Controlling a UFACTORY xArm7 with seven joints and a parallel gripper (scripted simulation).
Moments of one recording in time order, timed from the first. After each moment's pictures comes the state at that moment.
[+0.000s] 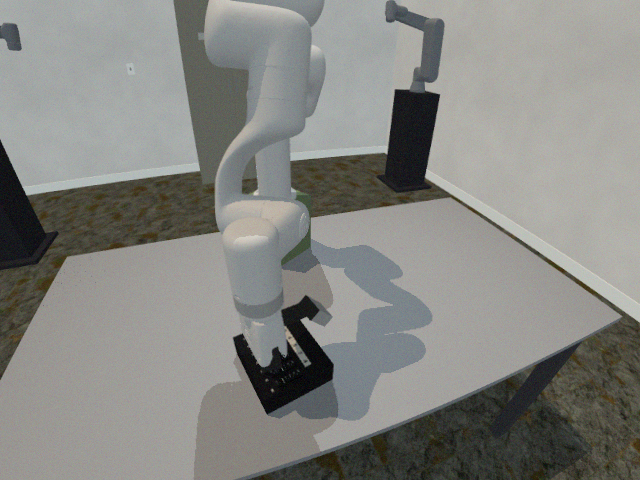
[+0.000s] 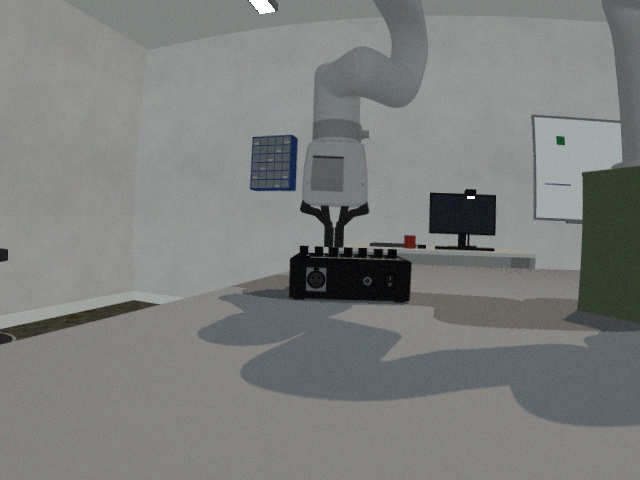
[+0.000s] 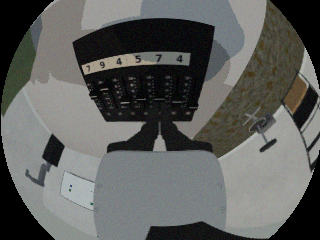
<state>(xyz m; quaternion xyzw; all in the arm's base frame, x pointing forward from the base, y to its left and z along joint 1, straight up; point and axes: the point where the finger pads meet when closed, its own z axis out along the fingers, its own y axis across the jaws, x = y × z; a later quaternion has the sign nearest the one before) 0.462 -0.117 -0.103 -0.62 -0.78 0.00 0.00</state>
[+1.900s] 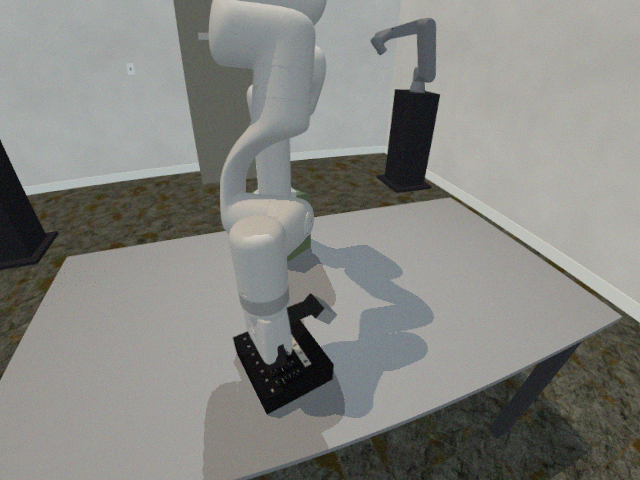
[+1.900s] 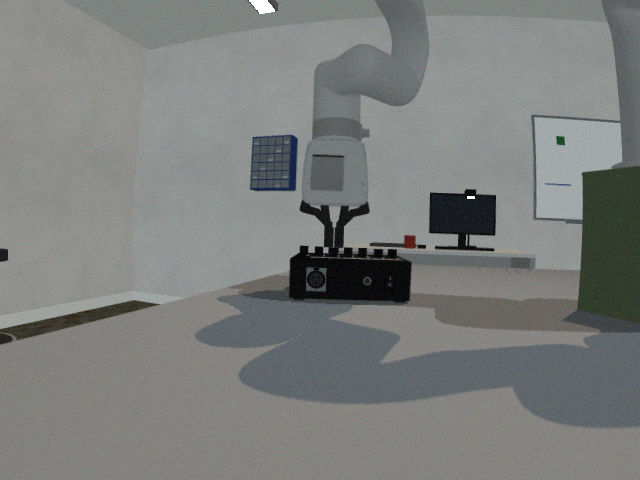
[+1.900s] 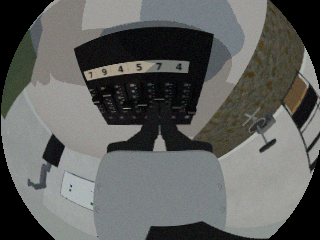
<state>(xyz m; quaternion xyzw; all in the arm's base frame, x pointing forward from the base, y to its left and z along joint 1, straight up) 0.460 -0.108 -0.103 -0.62 -0.78 0.00 0.00</state>
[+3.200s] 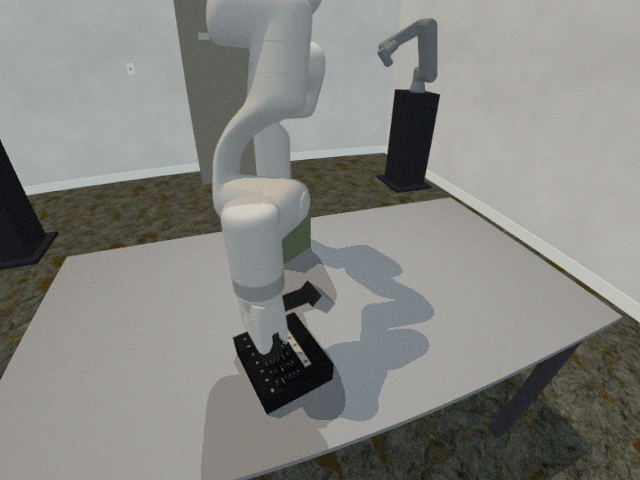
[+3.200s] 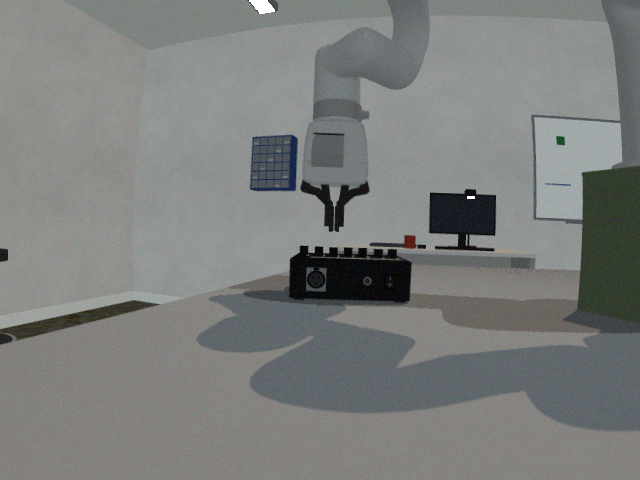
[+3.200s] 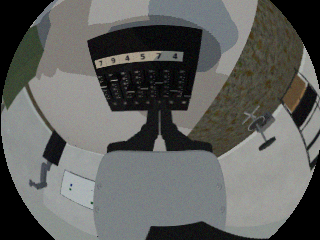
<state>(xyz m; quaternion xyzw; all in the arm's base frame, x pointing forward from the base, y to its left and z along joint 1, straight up) 0.462 -0.114 -0.071 -0.62 -0.78 0.00 0.00</state>
